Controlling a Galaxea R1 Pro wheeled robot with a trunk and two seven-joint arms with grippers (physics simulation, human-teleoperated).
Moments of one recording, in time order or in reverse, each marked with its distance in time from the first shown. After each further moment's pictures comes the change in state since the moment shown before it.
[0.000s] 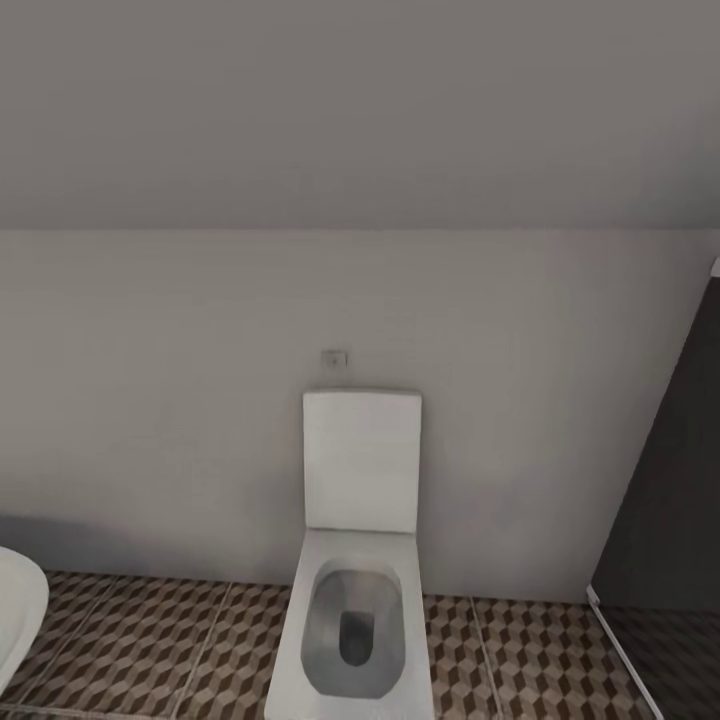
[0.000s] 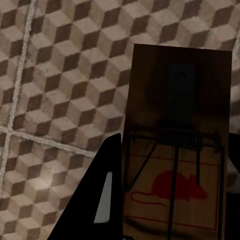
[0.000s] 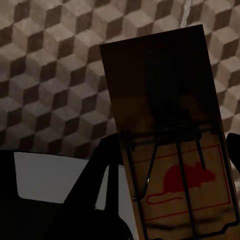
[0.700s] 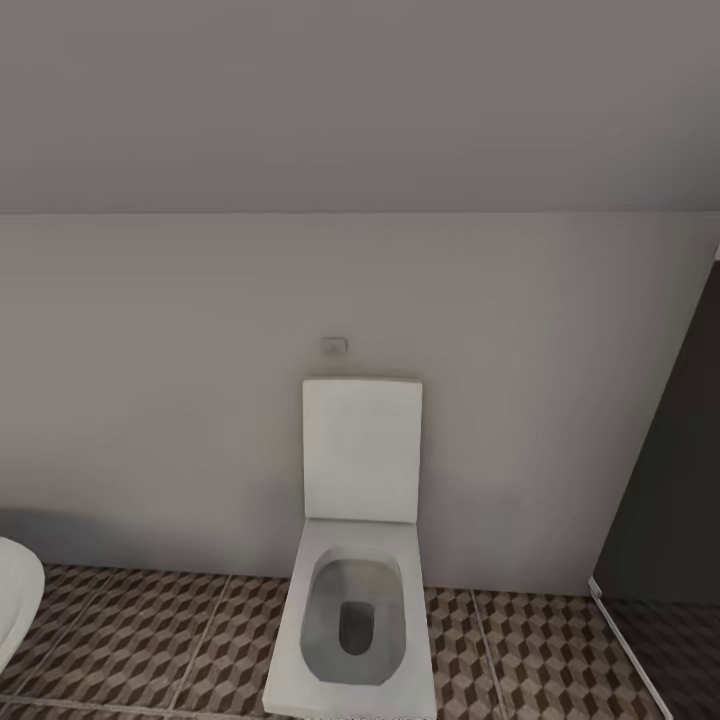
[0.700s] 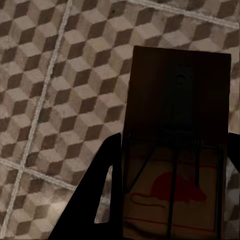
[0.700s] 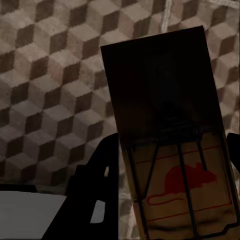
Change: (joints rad) left arm -0.005 0.028 0.001 -0.194 0.009 0.078 0.124; right arm -0.001 -0.017 0.003 -0.109 0.003 0.060 -0.030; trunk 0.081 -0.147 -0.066
